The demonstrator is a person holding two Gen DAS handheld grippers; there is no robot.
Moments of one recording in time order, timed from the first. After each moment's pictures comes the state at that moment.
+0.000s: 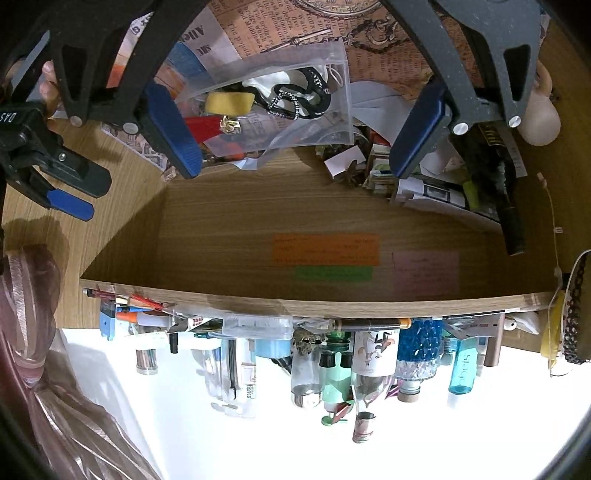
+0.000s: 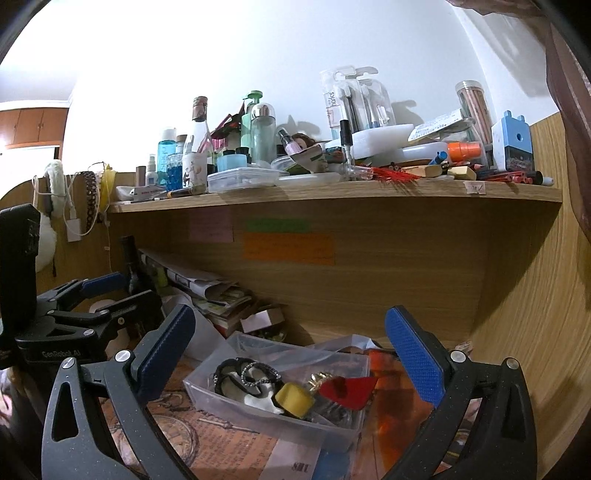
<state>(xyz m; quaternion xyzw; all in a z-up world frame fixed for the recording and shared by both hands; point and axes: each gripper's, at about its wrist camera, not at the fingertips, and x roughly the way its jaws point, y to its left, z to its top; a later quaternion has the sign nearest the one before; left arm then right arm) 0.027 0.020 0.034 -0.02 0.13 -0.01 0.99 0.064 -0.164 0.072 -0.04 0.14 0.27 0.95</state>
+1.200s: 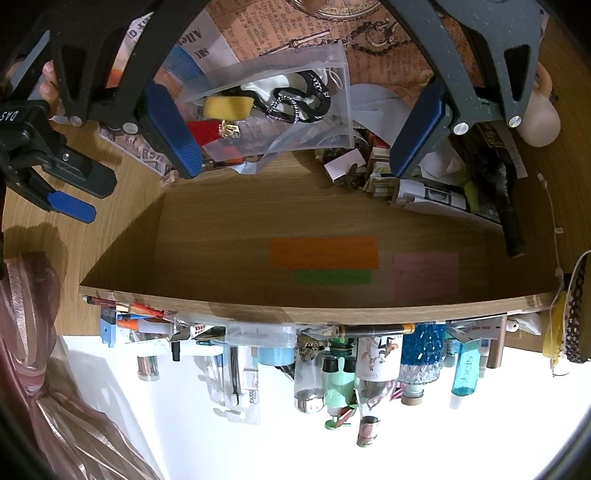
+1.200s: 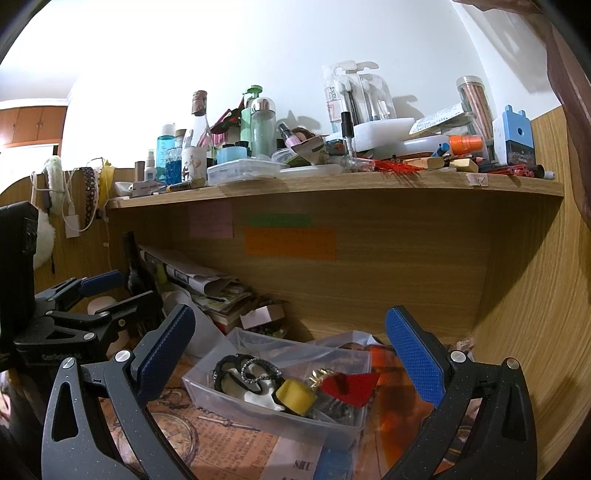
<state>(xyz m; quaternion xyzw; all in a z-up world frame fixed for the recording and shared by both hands) 0.031 0.025 0.029 -0.02 0.13 -0.02 0.99 0.064 -0.160 0.068 -0.04 0.14 0.27 0.95</state>
